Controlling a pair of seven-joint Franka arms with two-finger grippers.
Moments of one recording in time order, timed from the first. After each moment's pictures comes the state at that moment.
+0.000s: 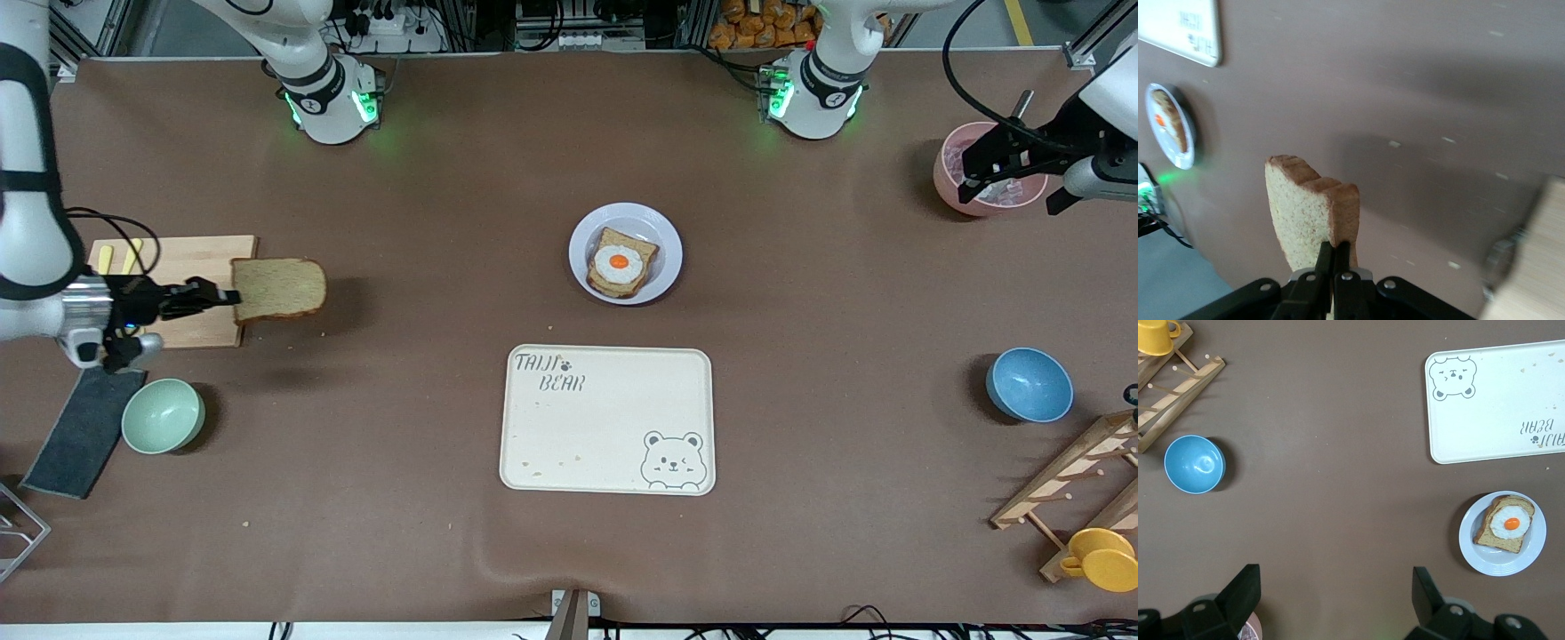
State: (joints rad) left arm -0.05 -0.05 -0.07 -1.50 -0.03 1.50 0.04; right arm -0.19 0.35 -0.03 -1.80 0.45 1.62 -0.60
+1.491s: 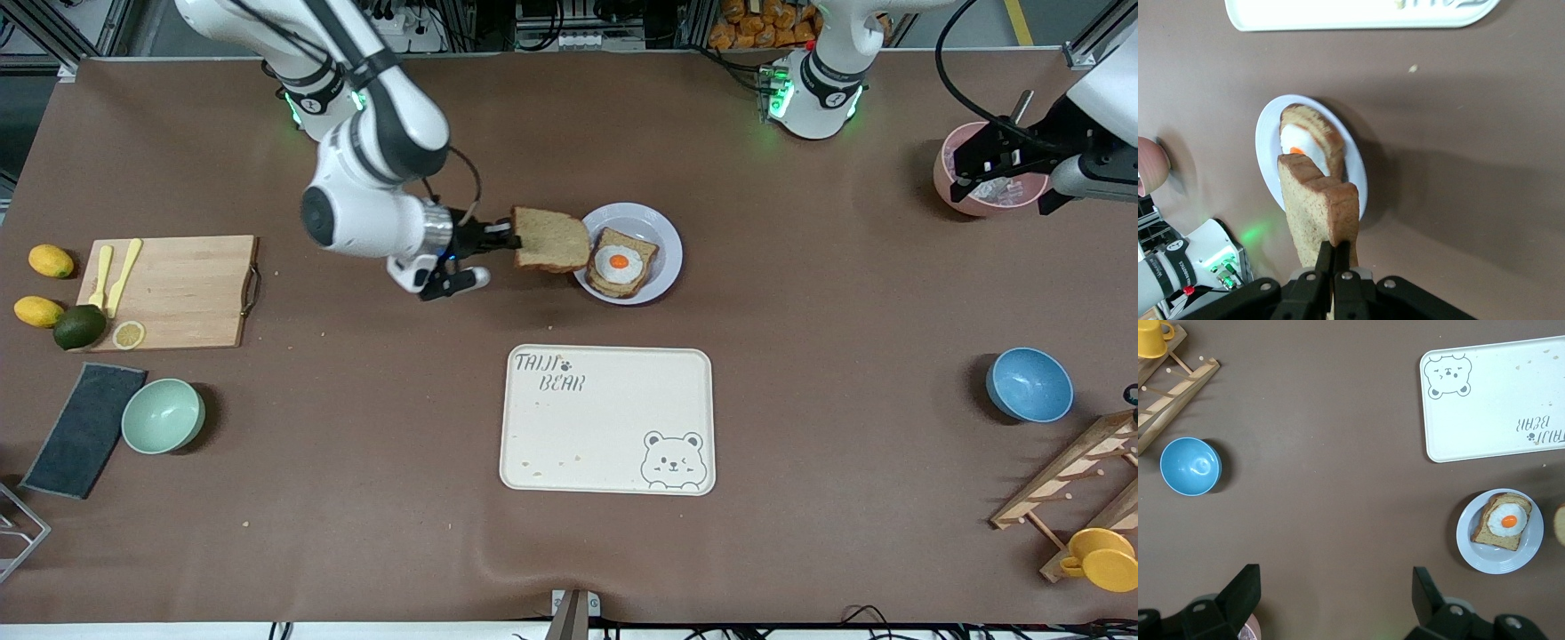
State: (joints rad) left arm -0.05 -0.05 -0.08 -1.50 -0.03 1.50 0.04; right arm 0.65 0.22 -0.02 -2.09 0.89 2.22 -0.05
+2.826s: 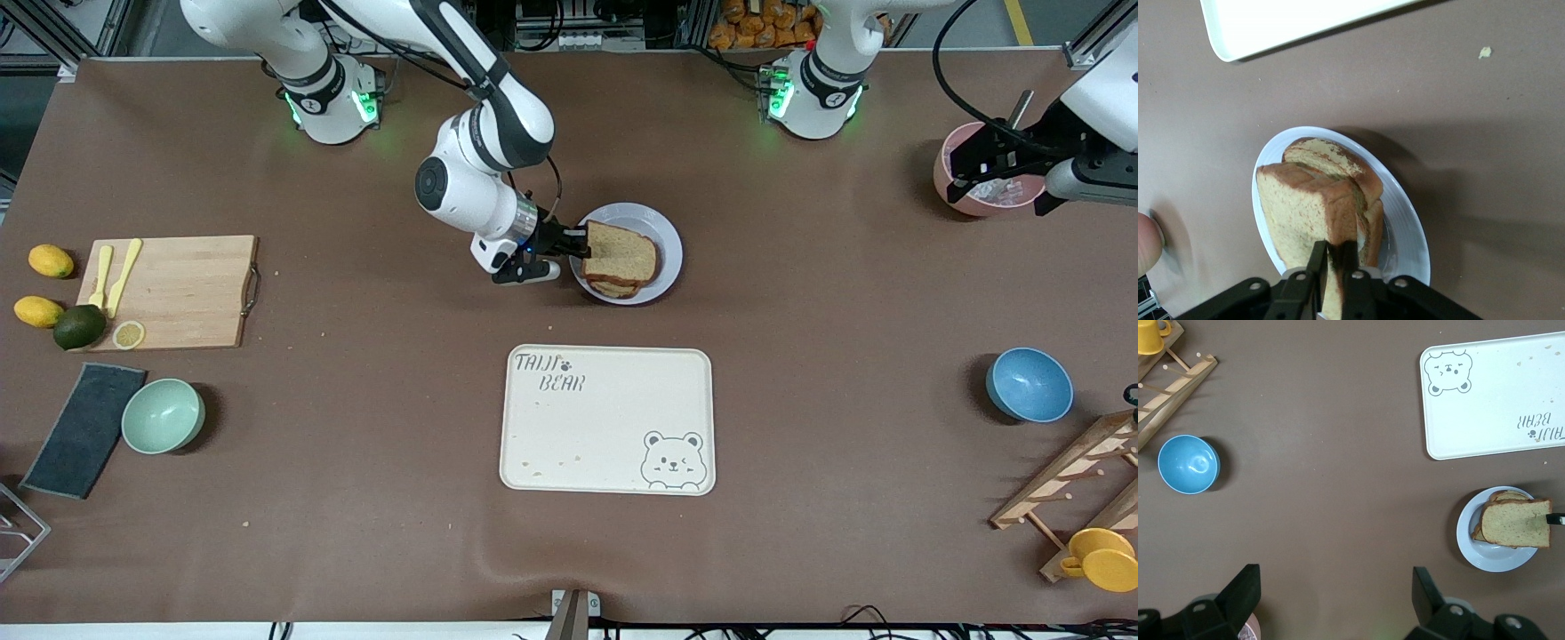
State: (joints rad) left arm -0.05 -0.05 -0.08 -1.51 -0.03 1.49 0.04; right arm 0.89 0.43 -0.03 -2.03 1.16 2.61 -0.03
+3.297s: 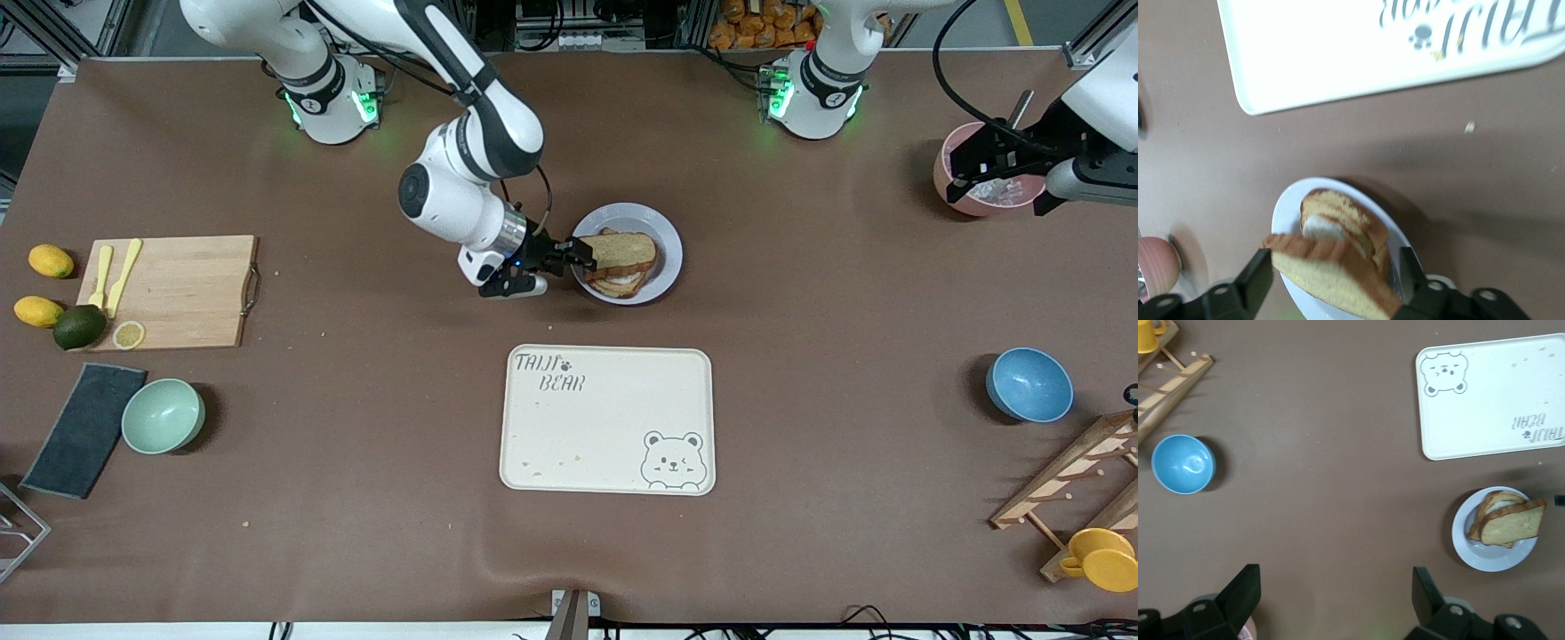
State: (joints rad) left arm -0.05 -0.05 -0.08 -1.51 -0.06 1.49 0.03; right arm 0.85 0.42 -0.09 -1.99 1.13 2.58 -0.03
